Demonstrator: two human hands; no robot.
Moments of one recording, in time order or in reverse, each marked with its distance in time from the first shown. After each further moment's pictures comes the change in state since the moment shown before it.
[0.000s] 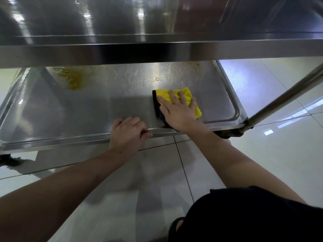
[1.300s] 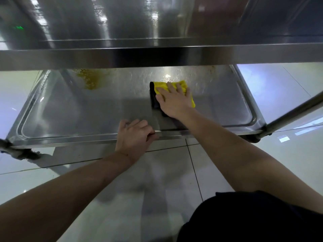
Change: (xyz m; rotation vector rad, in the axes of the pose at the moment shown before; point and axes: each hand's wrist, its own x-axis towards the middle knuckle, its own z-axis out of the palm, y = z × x) left_hand -0.012 -0.015 -0.009 0.043 -0.001 0.003; right_hand 0.063 -0.047 -0.007 0.023 0.005 -0.067
